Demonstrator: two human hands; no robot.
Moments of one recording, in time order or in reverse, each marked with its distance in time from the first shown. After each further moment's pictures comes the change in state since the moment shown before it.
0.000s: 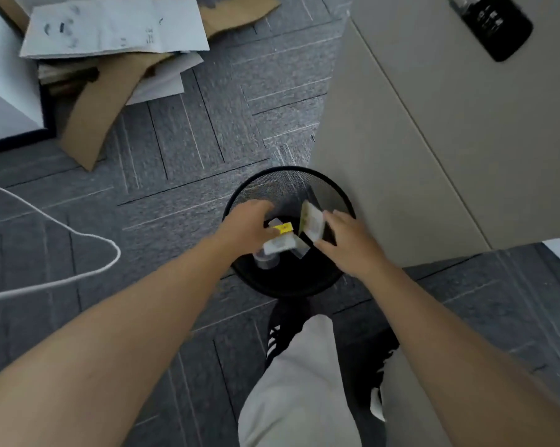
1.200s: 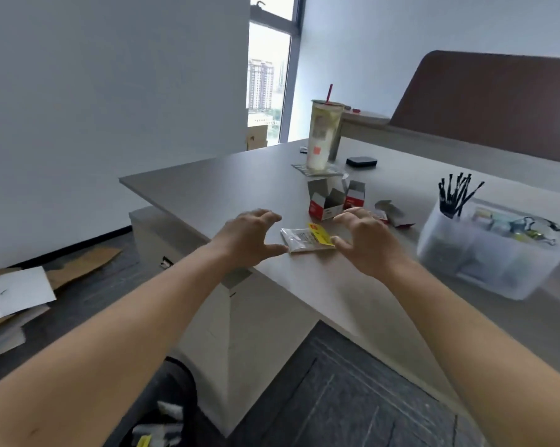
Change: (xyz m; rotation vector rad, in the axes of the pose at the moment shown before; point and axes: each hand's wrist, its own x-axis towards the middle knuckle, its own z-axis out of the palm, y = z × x) left_hand -0.190 0.365 -0.156 0.232 0.380 0.810; right_hand -0.350 0.037 -0.307 -0.252 0.886 0.240
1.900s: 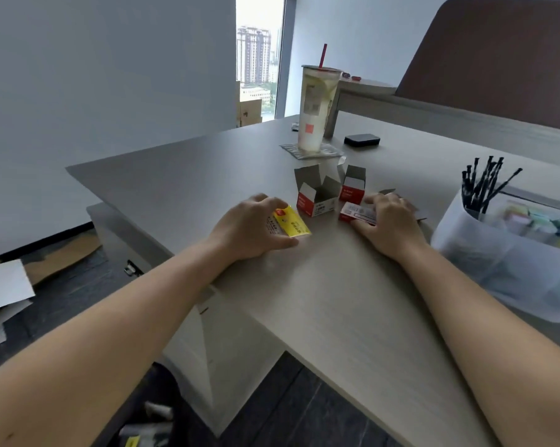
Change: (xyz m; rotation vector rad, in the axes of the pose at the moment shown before) left_hand 0.072 0.002 0.030 -0.133 0.092 0.054; right_hand 0.067 0.086 0.030 0.046 0.041 0.207
